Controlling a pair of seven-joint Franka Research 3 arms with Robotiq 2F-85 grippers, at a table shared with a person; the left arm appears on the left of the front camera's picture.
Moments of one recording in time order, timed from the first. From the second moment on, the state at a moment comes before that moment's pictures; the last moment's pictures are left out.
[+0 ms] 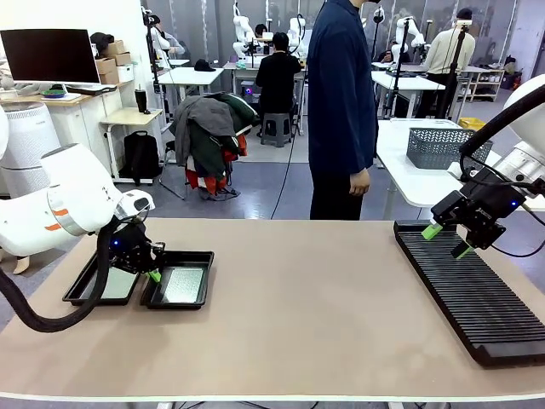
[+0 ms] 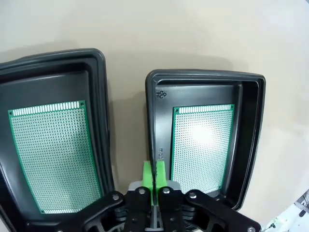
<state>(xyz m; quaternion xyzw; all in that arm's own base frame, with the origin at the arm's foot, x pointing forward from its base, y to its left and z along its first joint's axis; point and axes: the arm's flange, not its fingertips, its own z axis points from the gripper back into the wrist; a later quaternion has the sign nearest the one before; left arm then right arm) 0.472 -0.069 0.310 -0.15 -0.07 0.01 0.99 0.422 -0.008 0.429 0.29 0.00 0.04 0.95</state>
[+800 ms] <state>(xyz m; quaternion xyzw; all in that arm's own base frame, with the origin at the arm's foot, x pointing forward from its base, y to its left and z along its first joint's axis) 0.476 -0.091 0.322 -0.08 -0.08 0.04 0.99 0.422 -0.008 0.429 0.29 0.00 0.04 0.95</state>
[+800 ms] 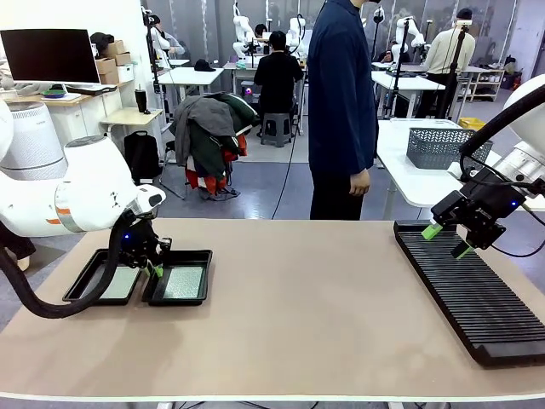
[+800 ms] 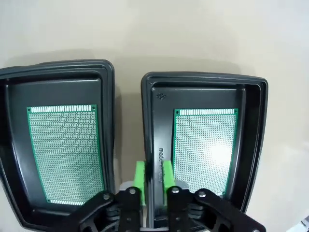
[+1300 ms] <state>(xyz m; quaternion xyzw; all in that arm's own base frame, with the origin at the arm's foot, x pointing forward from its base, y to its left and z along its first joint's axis) 0.473 -0.104 0.347 -0.05 -0.09 0.02 0.99 0.422 -0.008 0.429 0.29 0.00 0.04 0.95</state>
